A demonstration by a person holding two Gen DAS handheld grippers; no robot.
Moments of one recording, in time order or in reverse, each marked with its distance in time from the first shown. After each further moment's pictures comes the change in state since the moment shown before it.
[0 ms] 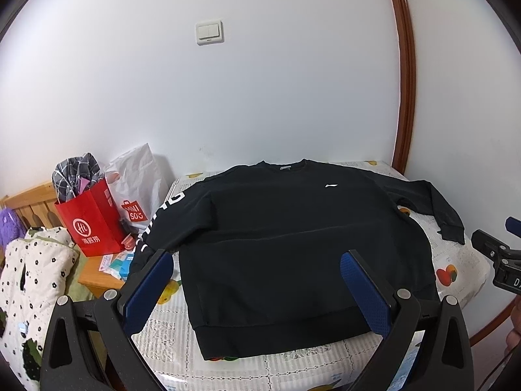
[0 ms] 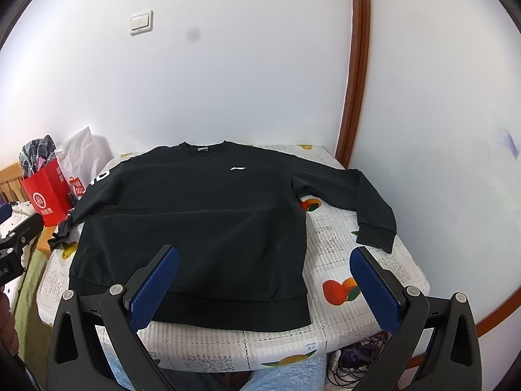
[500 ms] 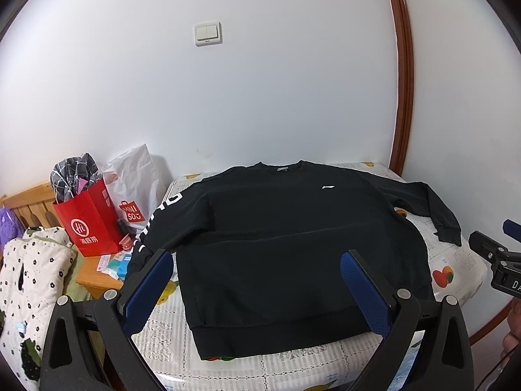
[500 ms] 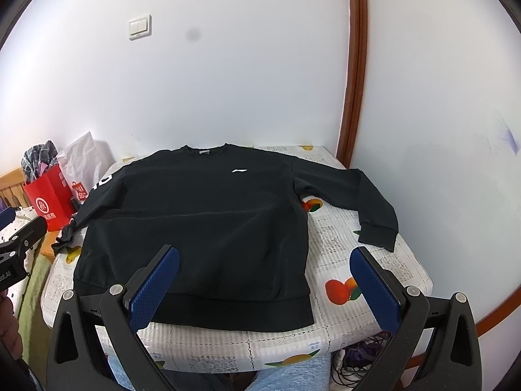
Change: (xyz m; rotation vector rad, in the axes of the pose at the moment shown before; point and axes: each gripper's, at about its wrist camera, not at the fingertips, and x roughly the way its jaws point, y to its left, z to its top) left arm -0.001 0.001 0.003 -0.007 0.001 -0.014; right arm -0.003 -0.004 -0.001 0.016 -0.008 0.013
